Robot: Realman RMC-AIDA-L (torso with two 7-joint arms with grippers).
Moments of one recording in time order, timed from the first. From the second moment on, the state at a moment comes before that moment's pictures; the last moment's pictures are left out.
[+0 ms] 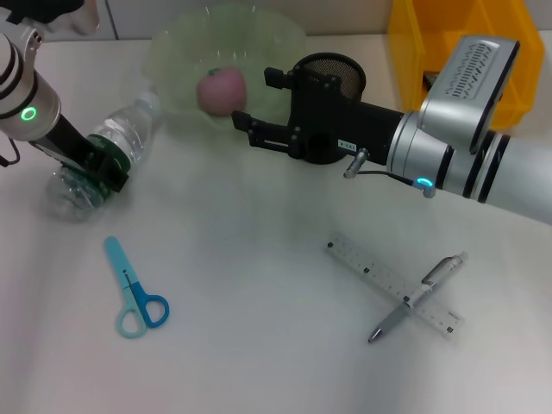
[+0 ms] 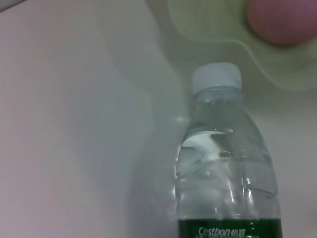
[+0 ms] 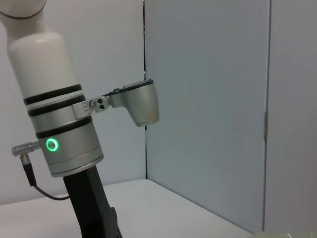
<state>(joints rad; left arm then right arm) -0.87 -2.00 1.17 0.78 2.89 1.28 -2.68 0.72 2.09 -1.76 -0.27 -0.60 -1.03 0.75</state>
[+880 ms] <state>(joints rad) -0.86 -2.01 1.17 0.83 2.89 1.30 -2.67 0.72 2.09 -1.75 -0.27 -0.59 -1.03 0.75</state>
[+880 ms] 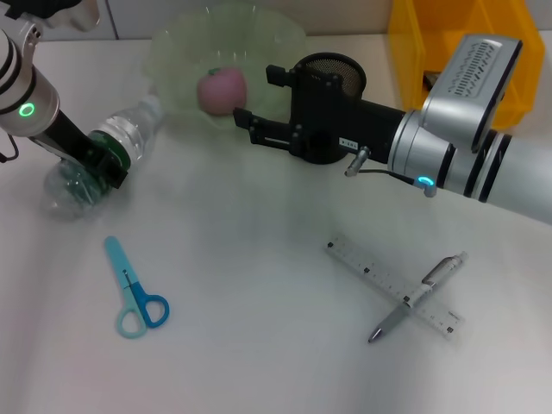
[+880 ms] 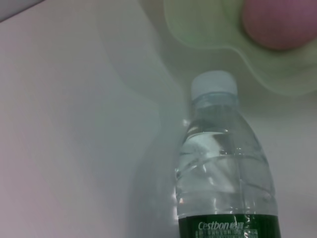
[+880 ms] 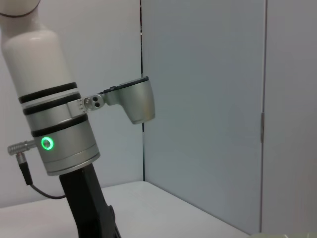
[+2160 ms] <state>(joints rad) -0.51 -2.07 1.16 1.54 2.69 1.32 -2.66 0.70 2.09 -1.74 -0.29 -0.53 -1.04 0.76</state>
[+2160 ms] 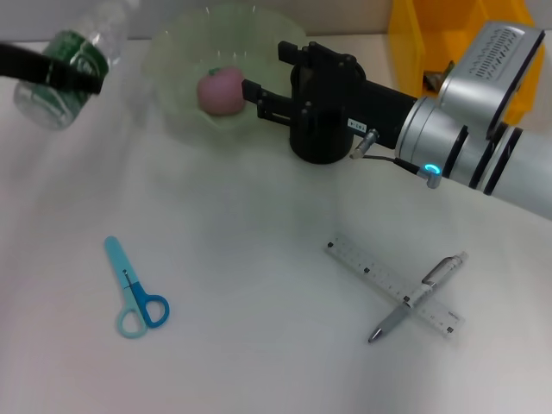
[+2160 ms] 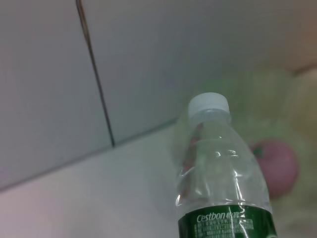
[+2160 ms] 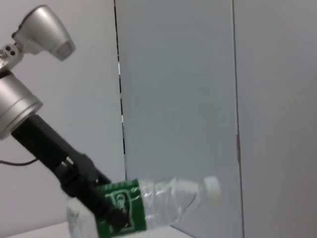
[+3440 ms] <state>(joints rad) -0.20 -2.07 1.12 1.07 1.25 1.13 -1.50 0.70 2.08 -1.74 -0.40 -0.52 -1.10 1.00</state>
